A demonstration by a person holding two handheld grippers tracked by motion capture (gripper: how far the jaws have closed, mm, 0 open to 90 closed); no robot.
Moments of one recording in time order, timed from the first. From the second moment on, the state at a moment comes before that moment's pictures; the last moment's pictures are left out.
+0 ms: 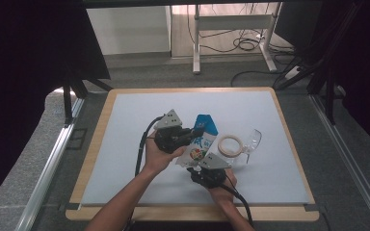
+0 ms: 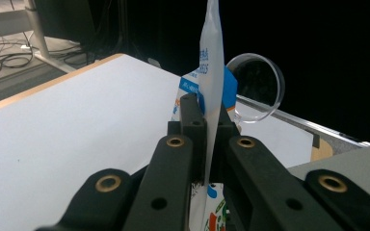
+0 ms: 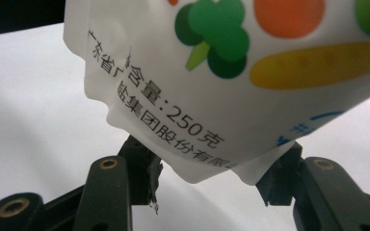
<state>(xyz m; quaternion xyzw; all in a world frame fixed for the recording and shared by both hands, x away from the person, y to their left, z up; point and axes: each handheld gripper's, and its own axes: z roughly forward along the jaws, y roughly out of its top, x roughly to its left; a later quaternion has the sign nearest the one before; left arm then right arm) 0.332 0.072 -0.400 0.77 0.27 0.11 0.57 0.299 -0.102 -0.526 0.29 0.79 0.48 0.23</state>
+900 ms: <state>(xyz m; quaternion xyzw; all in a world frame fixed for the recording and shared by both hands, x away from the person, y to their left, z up) 0.333 0.064 -0.398 0.77 0.28 0.09 0.57 0.298 -0.116 -0.528 0.33 0.78 0.47 0.25</state>
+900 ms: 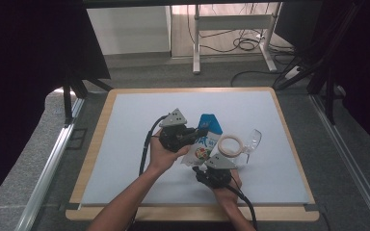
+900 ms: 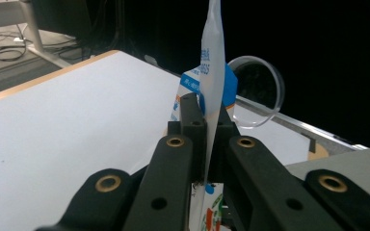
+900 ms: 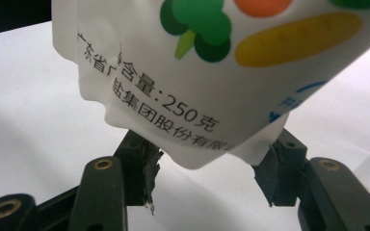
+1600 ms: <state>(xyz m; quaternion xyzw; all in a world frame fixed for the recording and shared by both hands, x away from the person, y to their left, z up) 0.332 0.053 -0.396 0.76 0.27 0.09 0.58 0.301 -0.114 -0.530 0.32 0.77 0.46 0.28</state>
